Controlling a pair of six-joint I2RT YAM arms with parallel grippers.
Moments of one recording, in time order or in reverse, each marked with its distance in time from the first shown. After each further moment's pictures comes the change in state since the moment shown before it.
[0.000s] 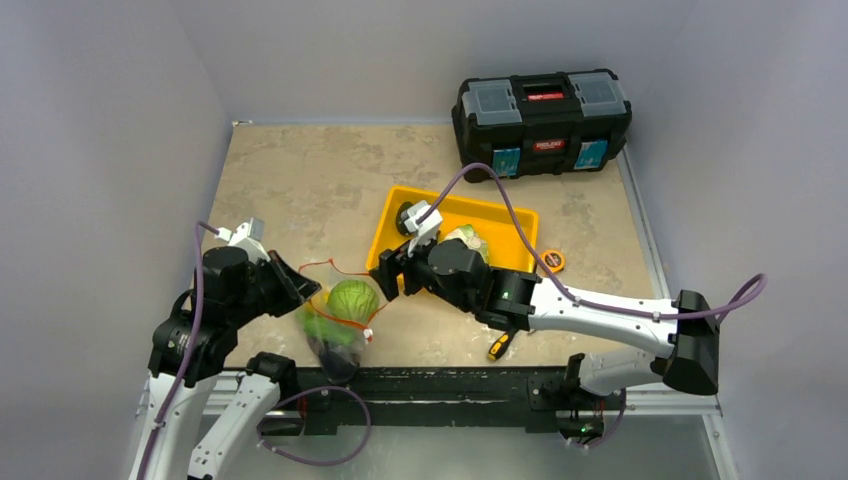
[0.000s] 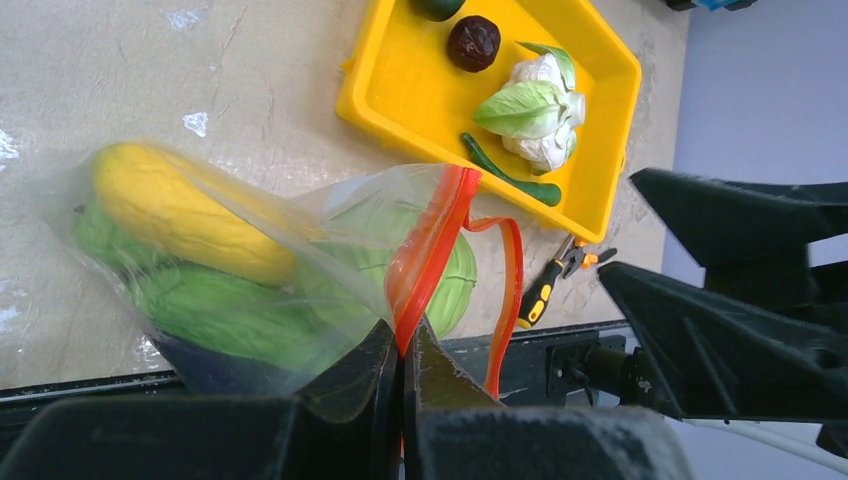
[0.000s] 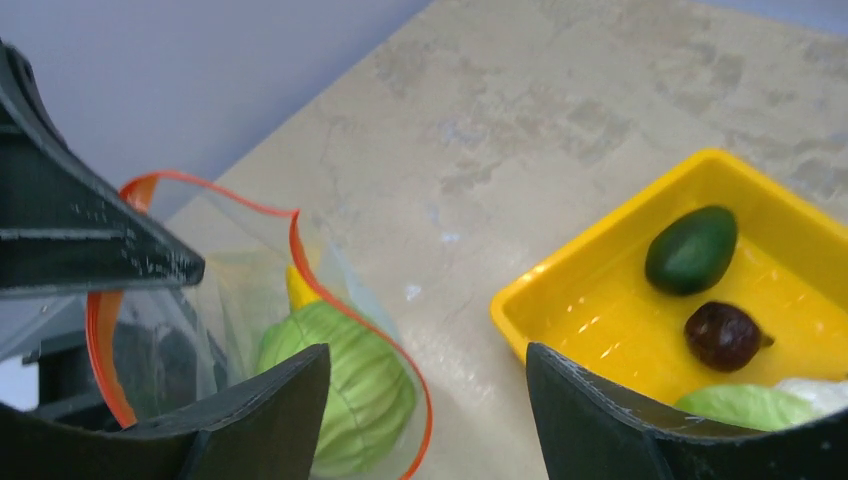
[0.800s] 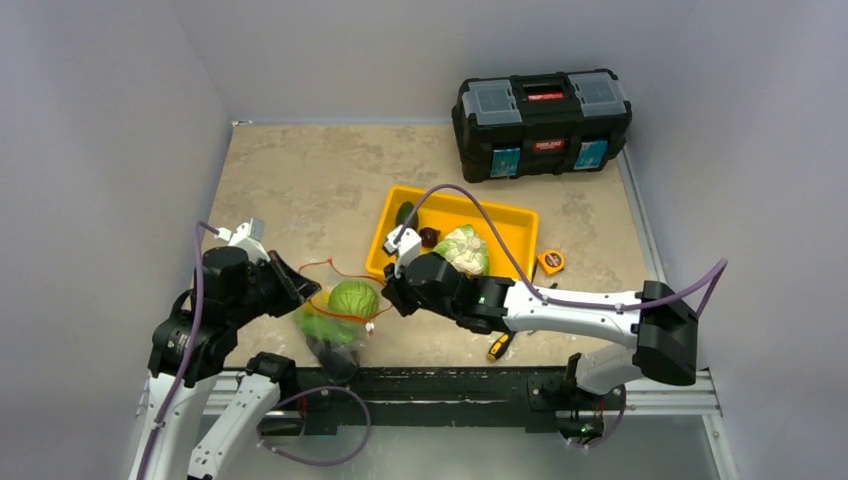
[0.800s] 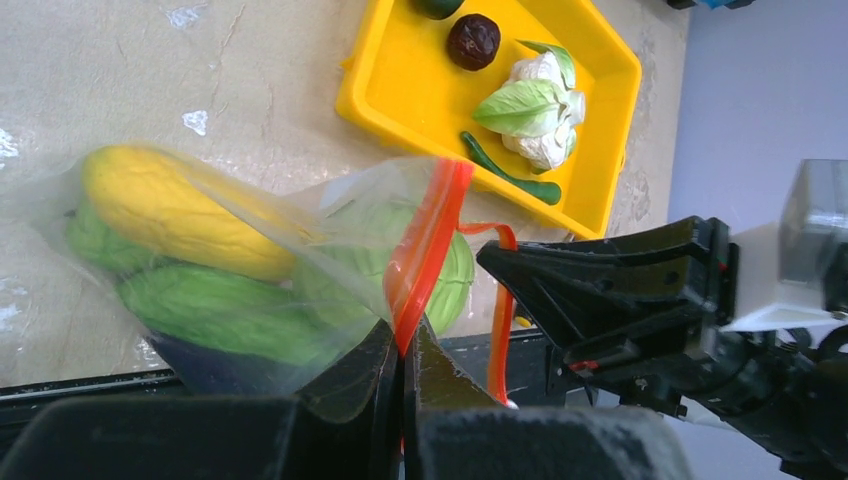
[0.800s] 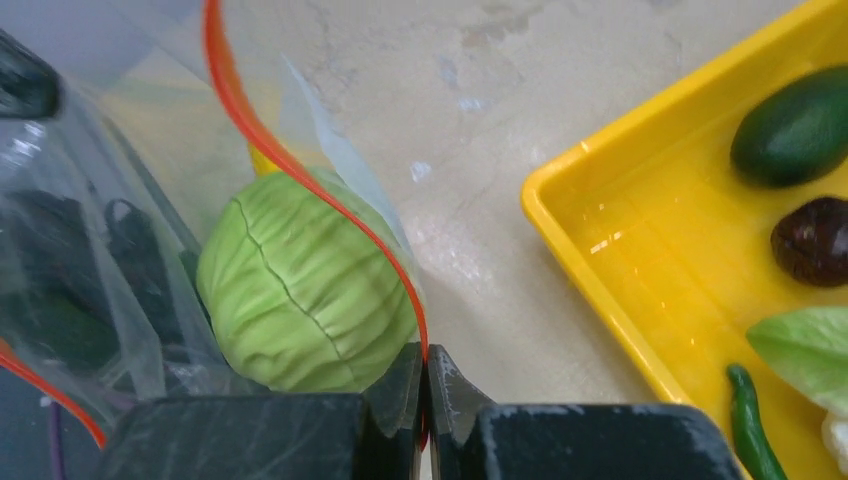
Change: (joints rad) left arm 0.000 0.001 0.000 -0.002 0.004 0.000; right arm 0.008 0.117 -0.105 -0.040 -0.126 0.064
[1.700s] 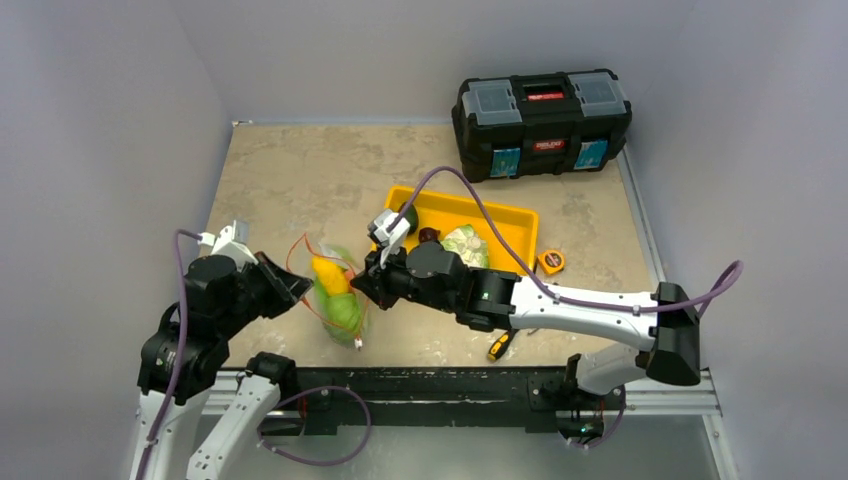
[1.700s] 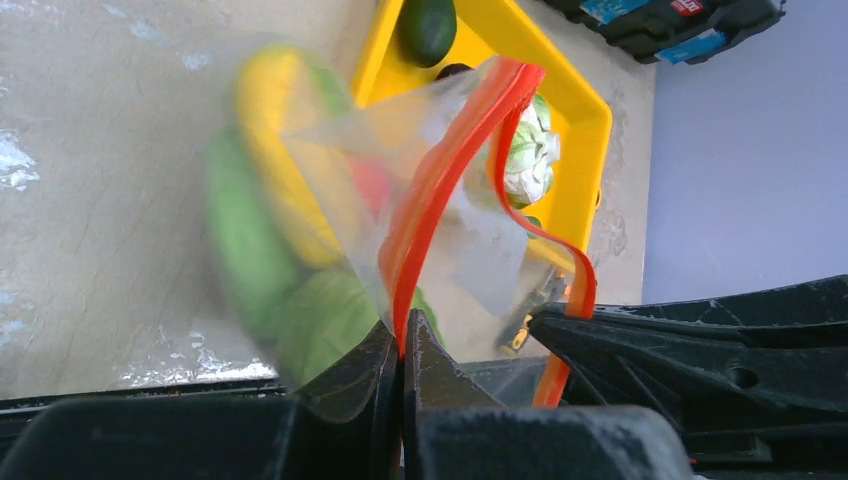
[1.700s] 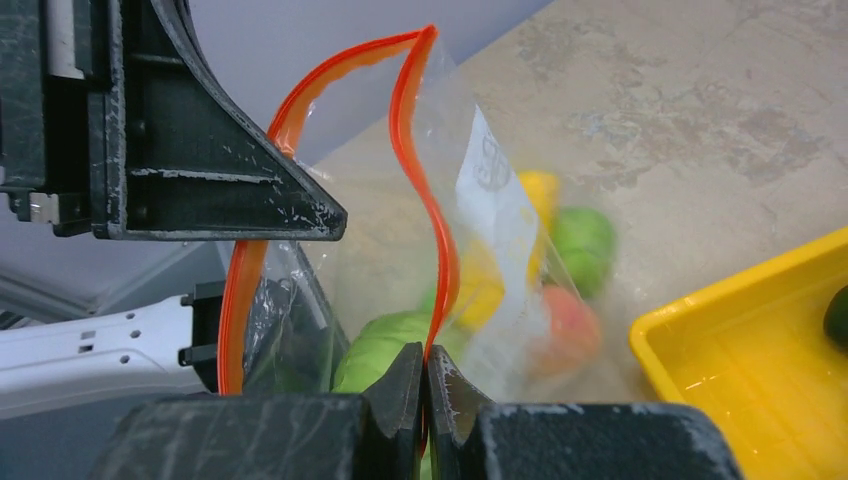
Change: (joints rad) left arm 0.000 -0.041 0.025 -0.003 -0.058 -0.034; right arm 0.043 0.001 0.188 0.058 -0.078 -0.045
